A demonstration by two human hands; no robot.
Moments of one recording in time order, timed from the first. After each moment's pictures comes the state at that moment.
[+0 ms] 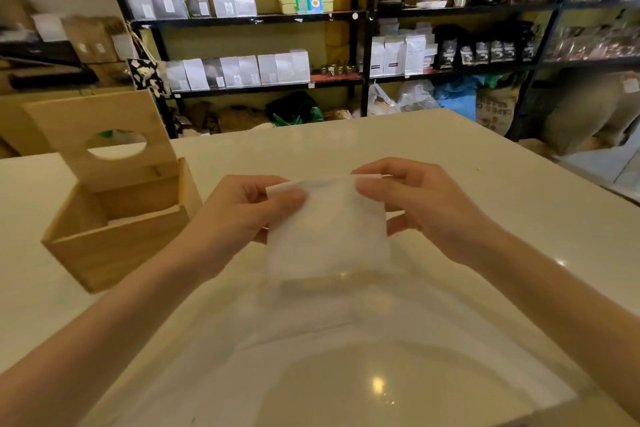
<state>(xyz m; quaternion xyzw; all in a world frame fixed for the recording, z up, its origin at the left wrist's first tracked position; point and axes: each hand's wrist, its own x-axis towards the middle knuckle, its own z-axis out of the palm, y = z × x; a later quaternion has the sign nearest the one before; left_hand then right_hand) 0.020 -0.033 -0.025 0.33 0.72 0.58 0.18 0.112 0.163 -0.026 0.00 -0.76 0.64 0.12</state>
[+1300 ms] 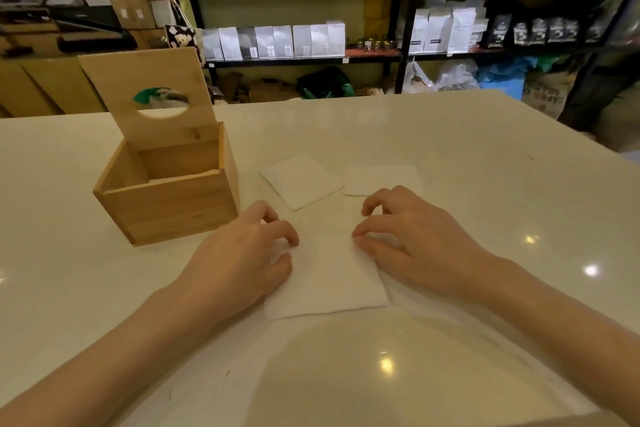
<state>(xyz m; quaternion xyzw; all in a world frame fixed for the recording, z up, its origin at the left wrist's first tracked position) 0.038 -0.081 -0.074 0.34 0.93 0.16 -0.01 0.107 0.135 -0.075 0.10 -0.98 0.15 0.13</state>
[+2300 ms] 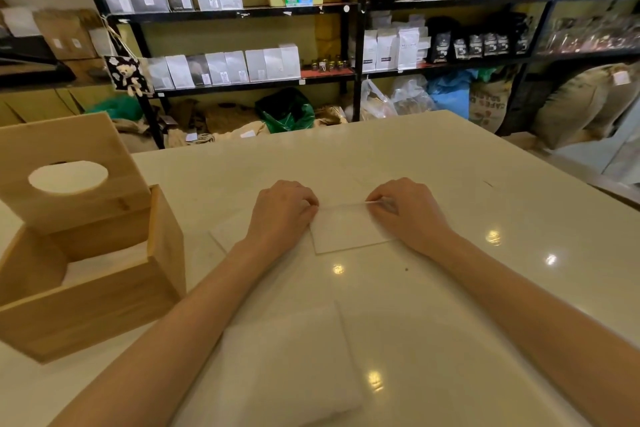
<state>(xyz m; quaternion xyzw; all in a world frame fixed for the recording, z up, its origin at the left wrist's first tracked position) -0.089 0.060 -0.092 0.39 0.88 0.25 -0.11 0.021 0.232 -0.089 -0.09 -0.95 0.19 0.22</state>
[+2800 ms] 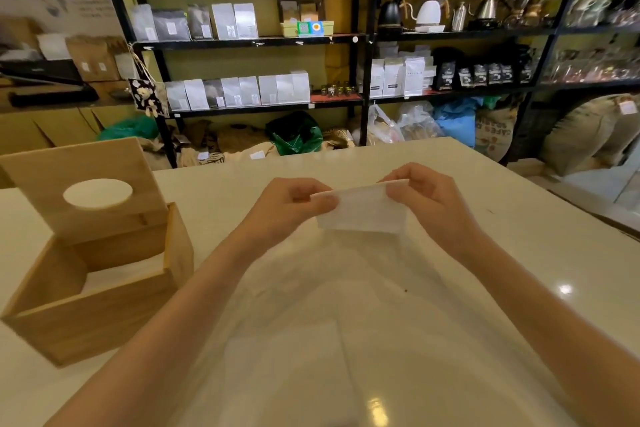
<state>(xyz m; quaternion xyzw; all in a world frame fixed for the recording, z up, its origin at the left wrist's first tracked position) -0.057 0.043 -0.028 0.39 0.76 0.52 0.07 0.046 0.222 -0.035 -0.01 -0.82 0.48 0.30</state>
